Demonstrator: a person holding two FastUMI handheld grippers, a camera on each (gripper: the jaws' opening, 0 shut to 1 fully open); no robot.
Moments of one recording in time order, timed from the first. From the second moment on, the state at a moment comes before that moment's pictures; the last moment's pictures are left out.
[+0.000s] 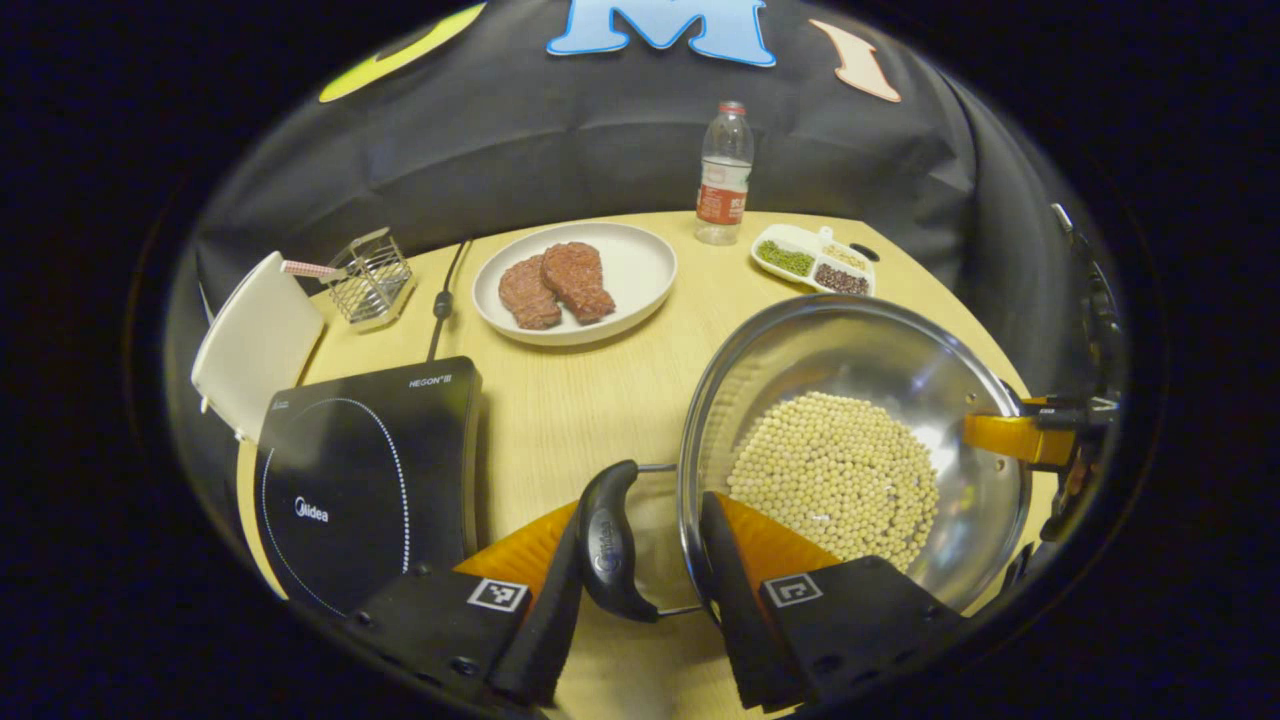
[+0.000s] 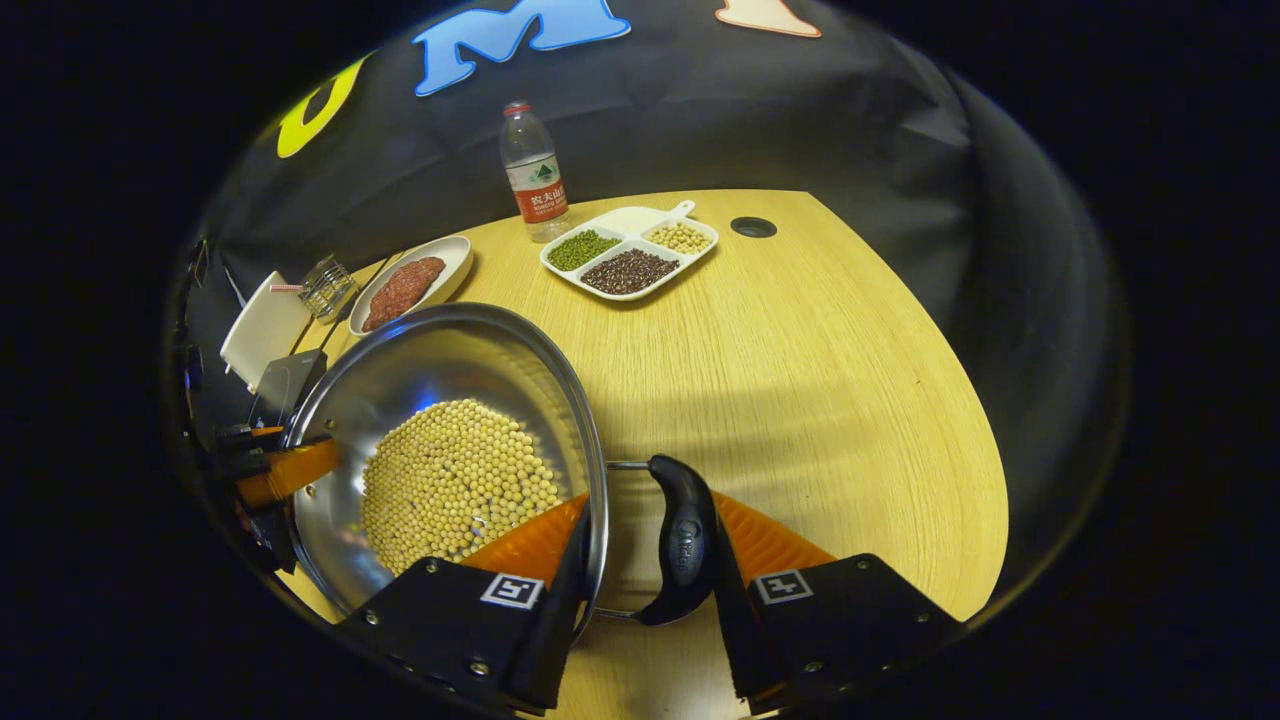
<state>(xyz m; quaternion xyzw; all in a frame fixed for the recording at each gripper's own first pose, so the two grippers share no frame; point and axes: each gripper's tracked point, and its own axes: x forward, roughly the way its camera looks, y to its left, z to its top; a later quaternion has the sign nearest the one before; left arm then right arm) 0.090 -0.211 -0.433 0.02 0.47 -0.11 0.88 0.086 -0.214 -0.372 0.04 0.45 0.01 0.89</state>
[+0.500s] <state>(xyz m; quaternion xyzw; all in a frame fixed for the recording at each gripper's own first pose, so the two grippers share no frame) 0.086 -0.205 -0.418 0.02 0.46 -0.10 0.88 0.079 -0.208 -0.355 0.03 0.45 0.01 0.89</state>
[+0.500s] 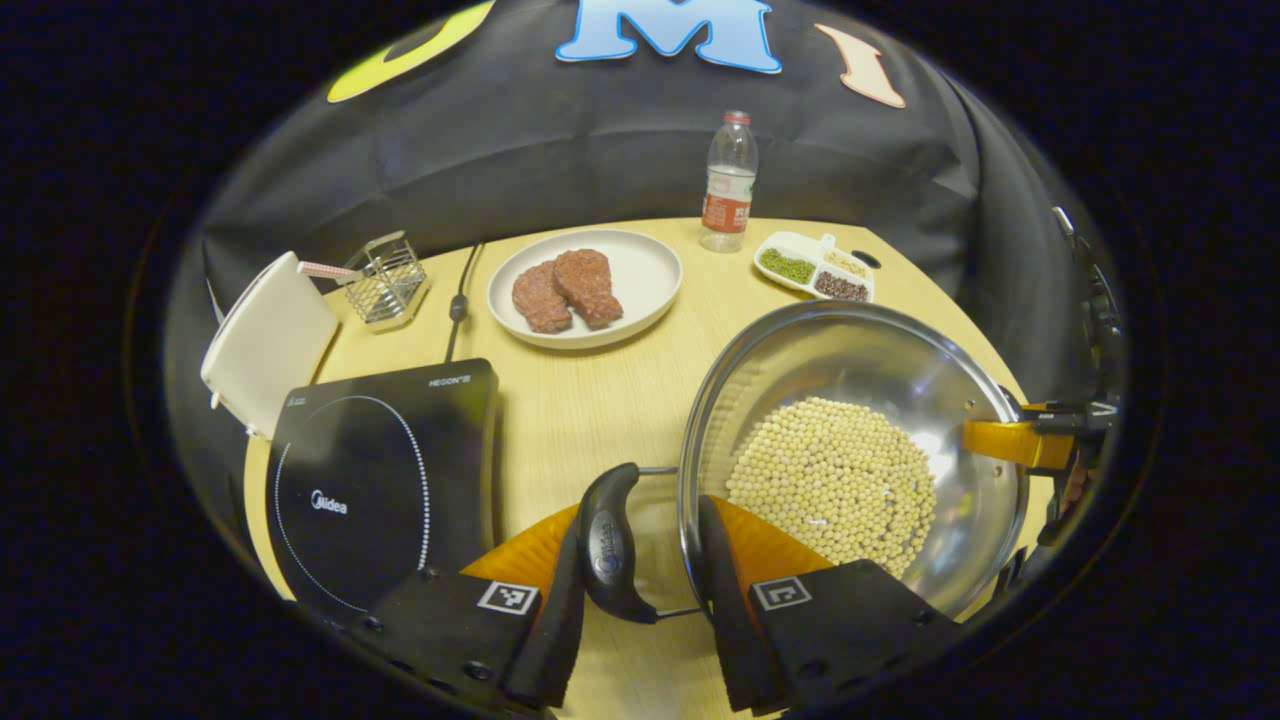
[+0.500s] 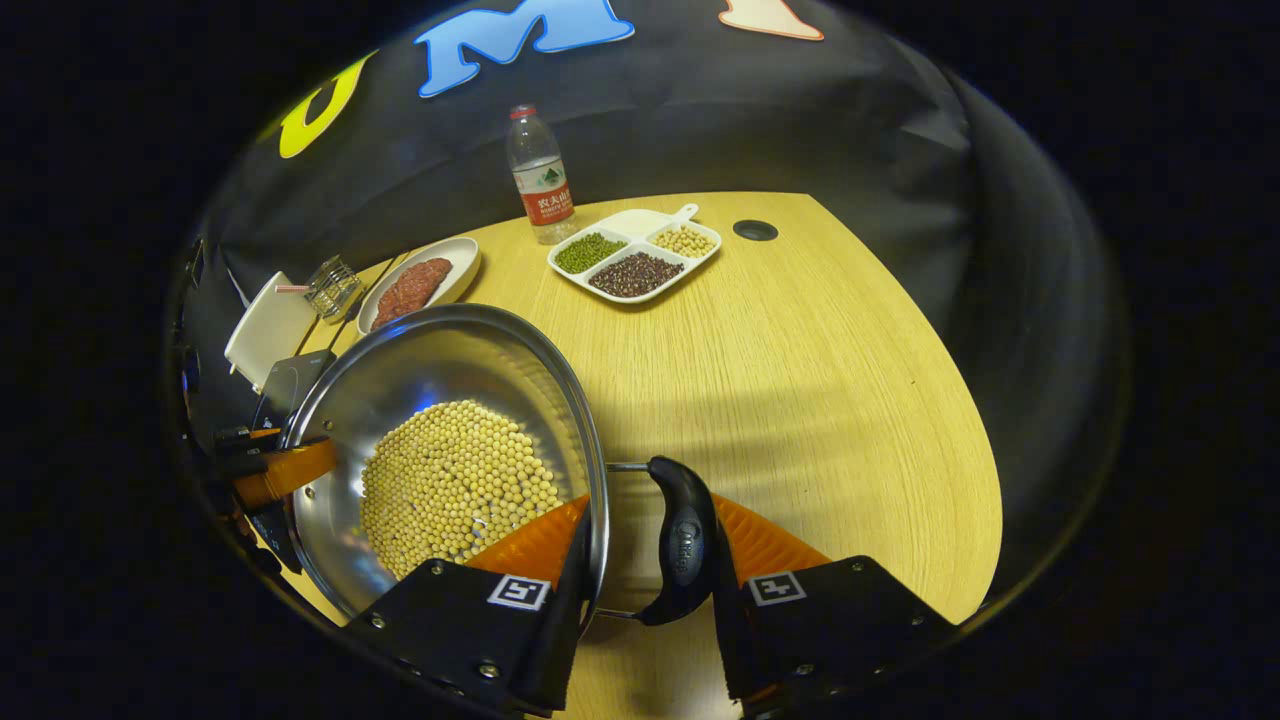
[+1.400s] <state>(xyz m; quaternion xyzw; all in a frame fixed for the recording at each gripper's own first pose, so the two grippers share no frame) 0.072 -0.108 -0.330 0.01 0.44 -0.12 0.89 0.044 -0.115 -0.274 0.03 0.42 -0.01 0.91</state>
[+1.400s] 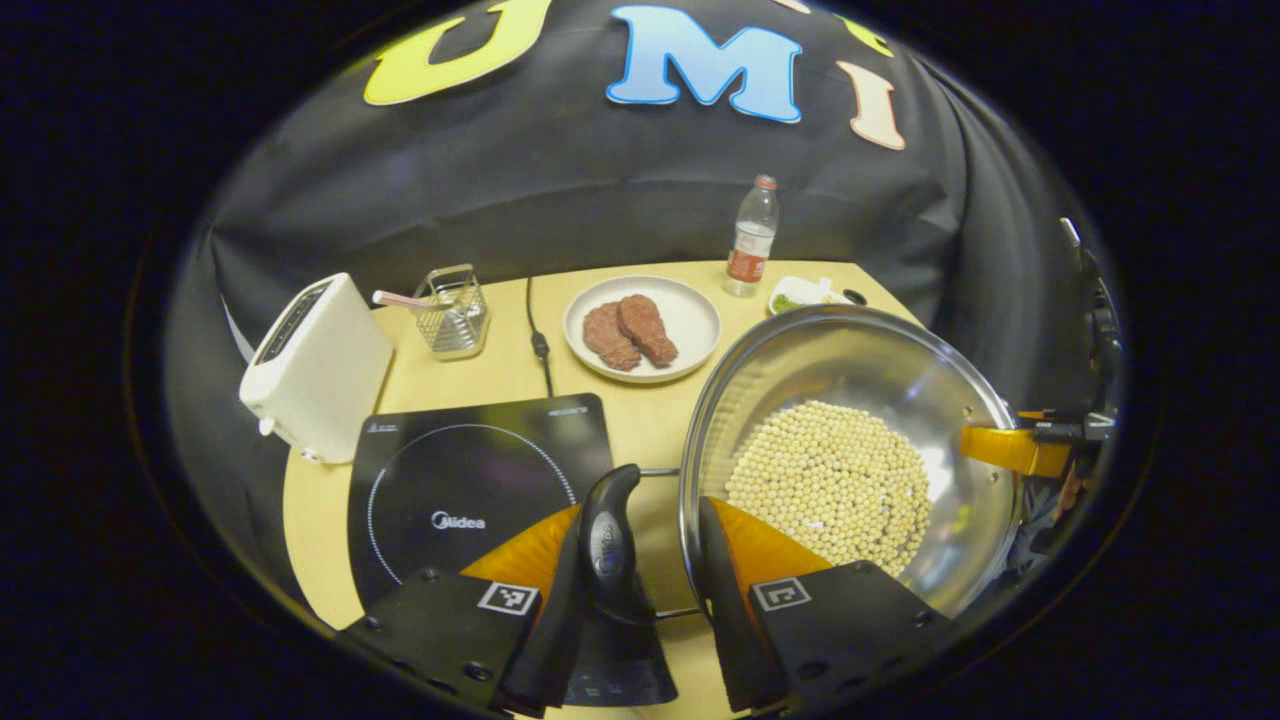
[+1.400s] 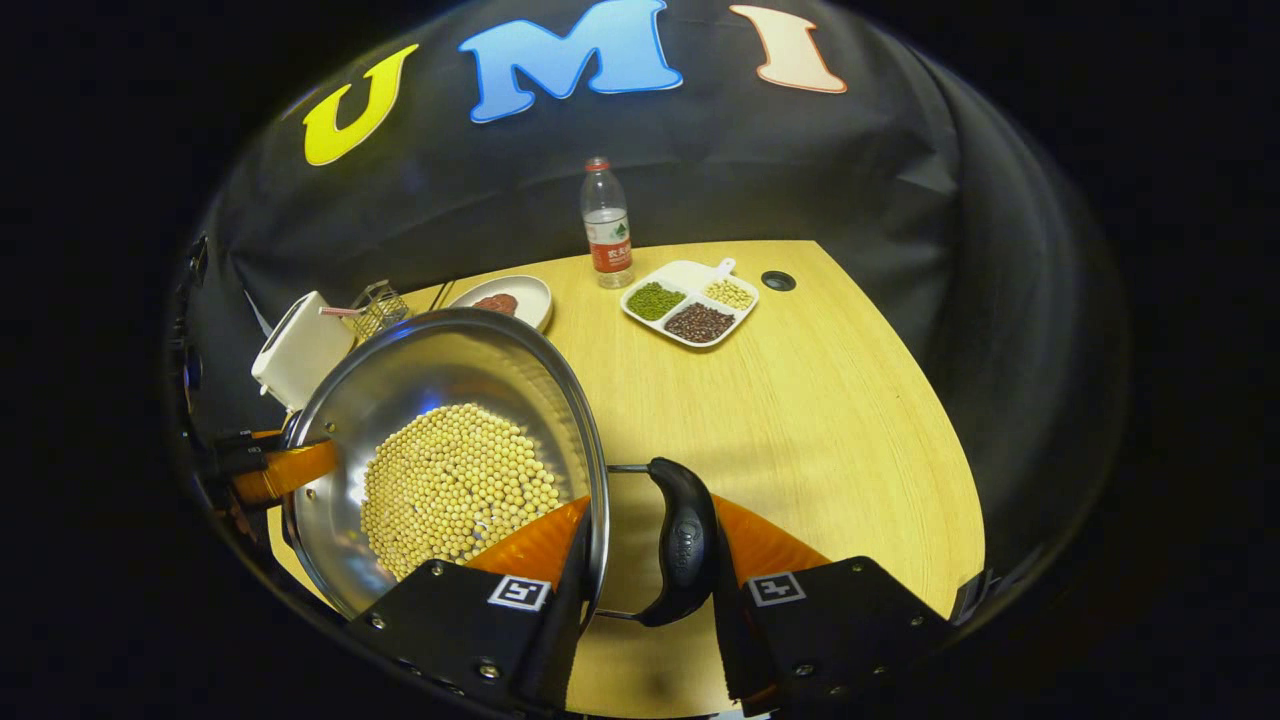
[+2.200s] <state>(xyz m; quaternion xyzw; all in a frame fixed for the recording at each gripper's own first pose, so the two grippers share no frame) 0.073 0.033 -0.331 0.00 0.45 -0.10 0.89 0.056 0.013 -0.277 0.02 0.43 0.02 0.90</state>
